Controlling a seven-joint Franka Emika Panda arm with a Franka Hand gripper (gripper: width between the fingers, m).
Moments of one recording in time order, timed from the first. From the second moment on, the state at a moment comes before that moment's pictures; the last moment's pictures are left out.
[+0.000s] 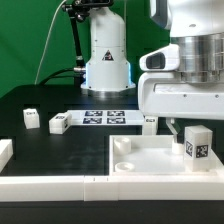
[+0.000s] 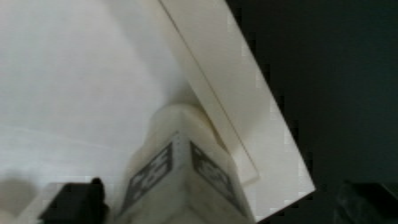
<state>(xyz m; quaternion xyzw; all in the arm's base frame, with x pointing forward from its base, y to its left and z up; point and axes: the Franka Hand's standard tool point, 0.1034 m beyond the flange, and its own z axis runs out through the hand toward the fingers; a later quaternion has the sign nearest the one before) 0.637 0.132 0.068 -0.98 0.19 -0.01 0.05</state>
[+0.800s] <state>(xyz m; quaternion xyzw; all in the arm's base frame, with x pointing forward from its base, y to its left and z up) 0.640 0.127 0.068 -1.00 -0.06 -0.02 0.01</state>
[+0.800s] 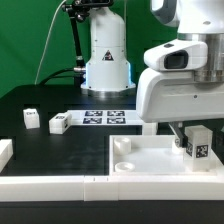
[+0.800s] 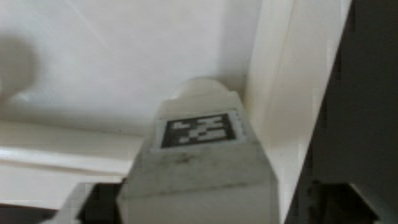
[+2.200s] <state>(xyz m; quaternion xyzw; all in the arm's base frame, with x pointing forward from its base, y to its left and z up) 0.638 0.116 0.068 -0.85 0.53 -0.01 0.04</state>
